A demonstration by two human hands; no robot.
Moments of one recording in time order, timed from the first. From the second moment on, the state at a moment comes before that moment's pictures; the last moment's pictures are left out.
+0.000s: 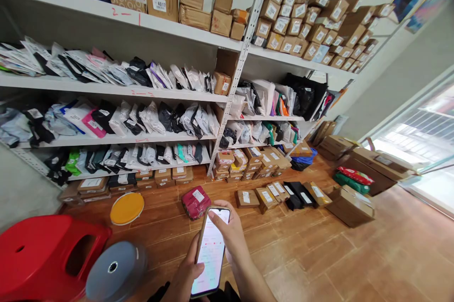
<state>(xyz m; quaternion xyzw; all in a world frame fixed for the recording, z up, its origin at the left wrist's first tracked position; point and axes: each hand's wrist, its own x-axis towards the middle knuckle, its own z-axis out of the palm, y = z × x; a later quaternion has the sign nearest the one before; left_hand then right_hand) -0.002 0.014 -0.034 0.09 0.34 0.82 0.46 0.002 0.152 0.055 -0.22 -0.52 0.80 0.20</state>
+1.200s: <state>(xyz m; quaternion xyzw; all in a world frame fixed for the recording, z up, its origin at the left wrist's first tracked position) 0.001 0.010 0.002 0.06 0.28 0.84 0.47 0.041 0.150 0.046 -0.14 -0.69 0.70 0.15</state>
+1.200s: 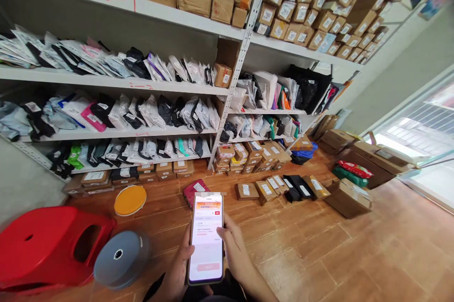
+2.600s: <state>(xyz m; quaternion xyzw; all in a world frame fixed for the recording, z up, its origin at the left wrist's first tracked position) 0.001 0.014 0.004 0.02 0.28 0.84 0.46 0.034 0.147 0.040 -0.12 -0.66 0.73 0.14</state>
